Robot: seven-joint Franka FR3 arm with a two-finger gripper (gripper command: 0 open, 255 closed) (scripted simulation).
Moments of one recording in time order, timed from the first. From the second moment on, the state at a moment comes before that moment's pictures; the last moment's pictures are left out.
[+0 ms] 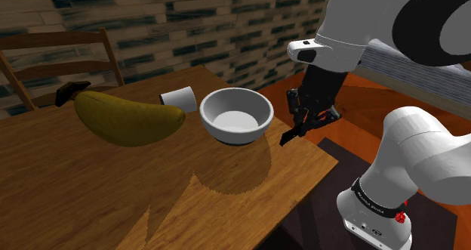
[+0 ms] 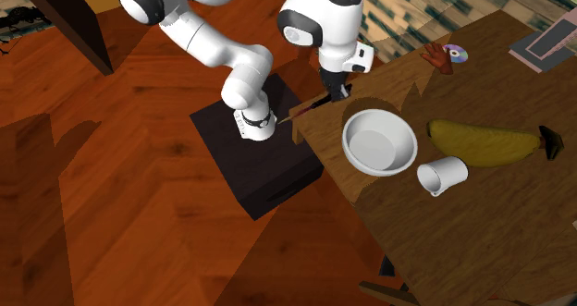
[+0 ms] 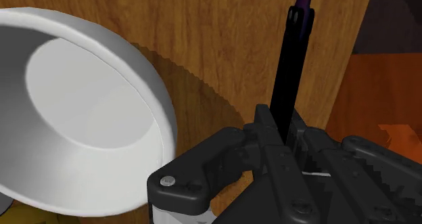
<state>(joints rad) 0.61 -0.96 -0.04 -2.71 0.09 1.83 -0.91</state>
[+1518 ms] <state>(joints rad) 0.68 -0.19 0.13 -2.08 0.14 1.99 -0.72</state>
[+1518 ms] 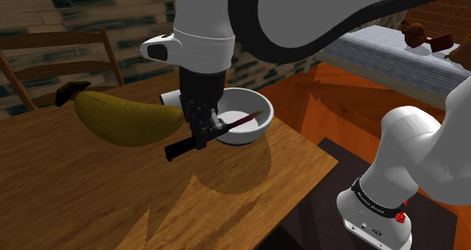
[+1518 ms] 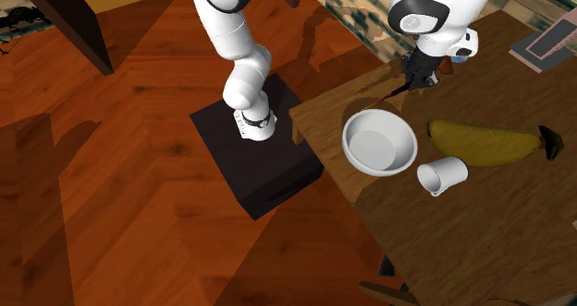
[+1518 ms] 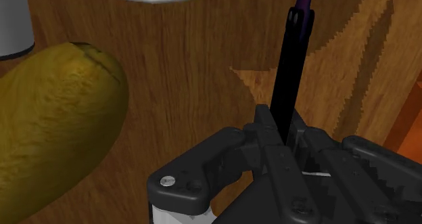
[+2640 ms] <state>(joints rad) 0.75 0.34 0.18 -1.47 0.03 1.91 -0.58</state>
